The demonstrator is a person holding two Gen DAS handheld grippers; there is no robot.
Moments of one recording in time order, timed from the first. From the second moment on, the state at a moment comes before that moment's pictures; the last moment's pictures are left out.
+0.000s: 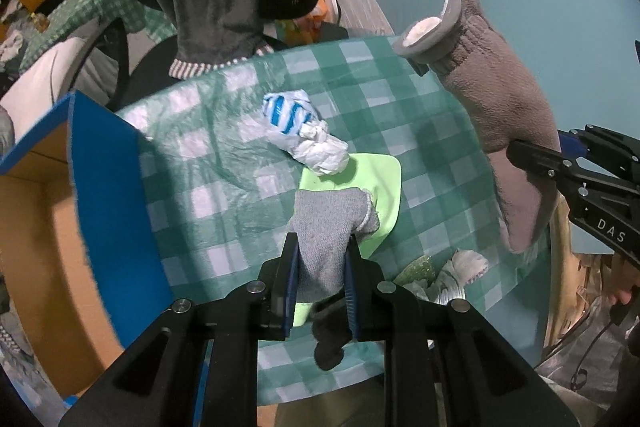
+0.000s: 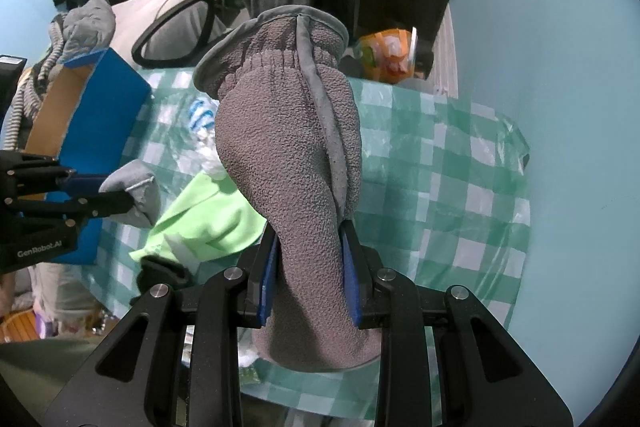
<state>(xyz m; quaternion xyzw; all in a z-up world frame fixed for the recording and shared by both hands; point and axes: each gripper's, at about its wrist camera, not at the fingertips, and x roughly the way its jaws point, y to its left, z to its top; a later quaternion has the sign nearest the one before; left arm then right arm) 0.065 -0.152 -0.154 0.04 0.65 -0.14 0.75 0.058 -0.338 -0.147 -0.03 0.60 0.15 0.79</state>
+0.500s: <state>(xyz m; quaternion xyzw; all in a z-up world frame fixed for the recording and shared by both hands) 0.051 -0.109 -0.120 0.02 0.63 -0.11 0.77 0.049 -0.304 -0.110 -0.03 0.58 0.18 0.80</state>
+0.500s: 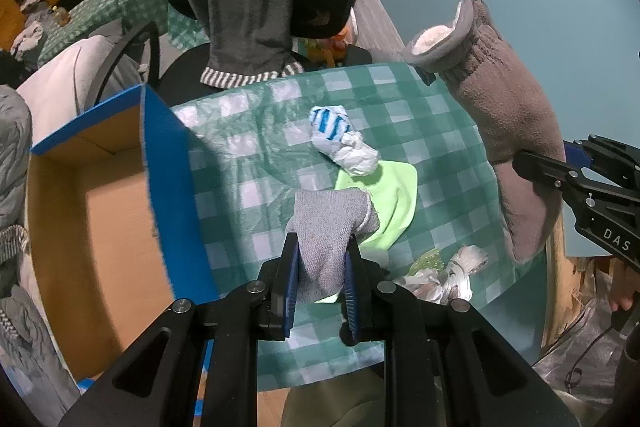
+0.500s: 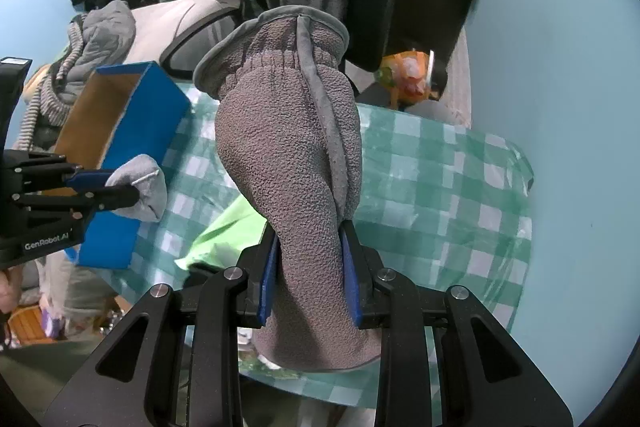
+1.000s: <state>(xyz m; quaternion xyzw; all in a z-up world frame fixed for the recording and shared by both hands) 0.043 -0.055 -0.106 0.00 0.62 -0.08 0.78 0.054 -0.255 -0.090 -0.04 0.57 0.21 0.80</state>
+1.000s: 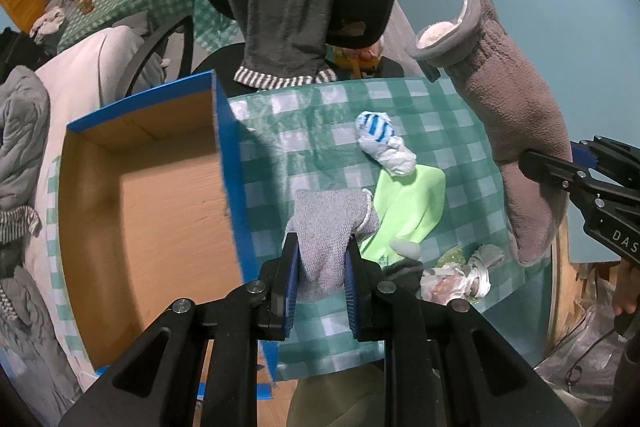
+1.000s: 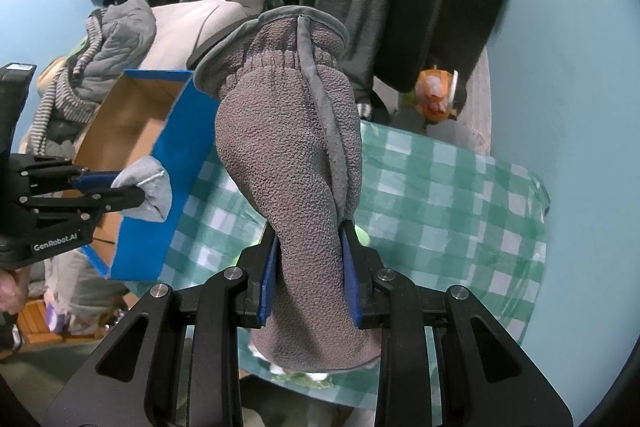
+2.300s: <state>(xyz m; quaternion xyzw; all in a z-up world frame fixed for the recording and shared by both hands) 0.023 0.090 -0.109 -0.04 0.62 0.00 0.78 0.062 -0.083 -0.089 -0.08 0.56 0.32 0.77</state>
